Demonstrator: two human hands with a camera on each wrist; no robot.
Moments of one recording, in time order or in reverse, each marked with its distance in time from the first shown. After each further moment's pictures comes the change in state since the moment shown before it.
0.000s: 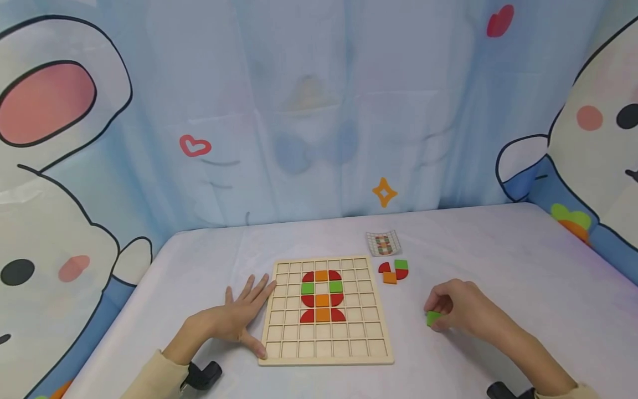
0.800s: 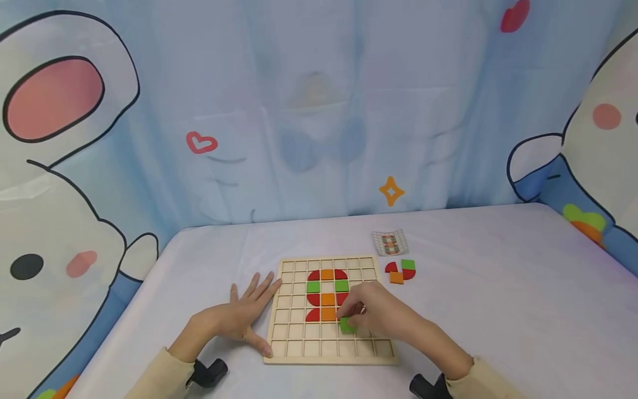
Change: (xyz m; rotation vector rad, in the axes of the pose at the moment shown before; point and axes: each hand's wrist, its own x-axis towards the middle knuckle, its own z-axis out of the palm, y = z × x) left_hand -0.002 -0.002 0.000 -0.018 0.006 0.004; right_hand 0.038 -0.112 0.053 0.200 -0.142 -0.409
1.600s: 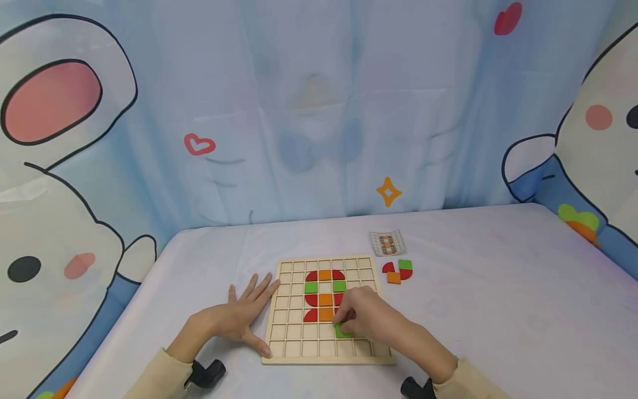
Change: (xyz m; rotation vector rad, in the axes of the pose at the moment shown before) left_hand 0.000 0.004 -0.002 0.012 -0.011 -0.026; right_hand 0.004 -0.007 0.018 -0.048 0.043 0.053
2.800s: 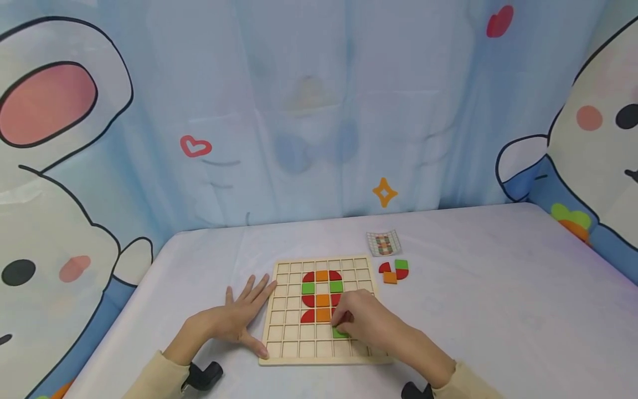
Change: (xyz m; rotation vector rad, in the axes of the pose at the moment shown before) left_hand -0.002 0.001 0.000 -0.007 0.002 0.003; right_hand -0.004 0.004 0.004 -0.077 0.041 -0.024
